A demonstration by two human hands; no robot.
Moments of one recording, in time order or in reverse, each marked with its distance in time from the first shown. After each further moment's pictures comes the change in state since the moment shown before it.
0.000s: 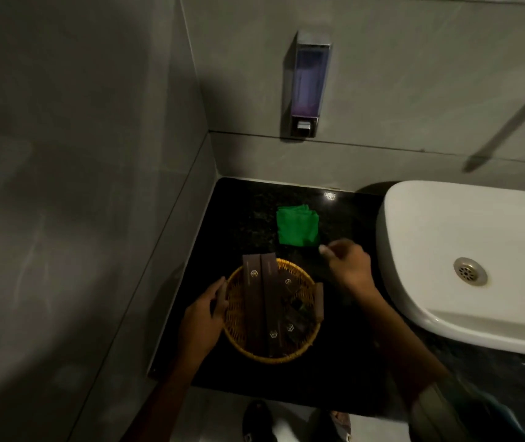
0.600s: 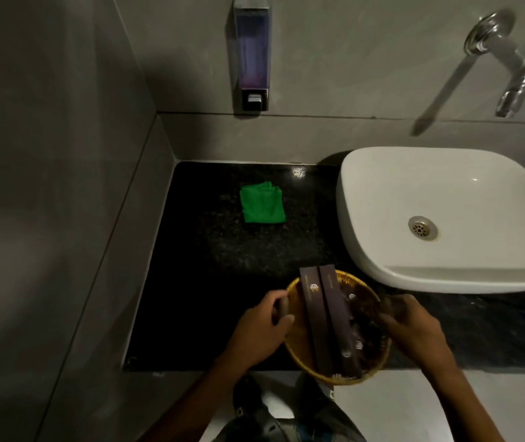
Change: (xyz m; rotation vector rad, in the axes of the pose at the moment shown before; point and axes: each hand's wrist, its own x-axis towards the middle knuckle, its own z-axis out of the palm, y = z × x) left_hand -0.053 0.053 0.093 0.059 -0.510 0.140; right_hand -0.138 0.119 -0.109 -0.177 0.008 0.279
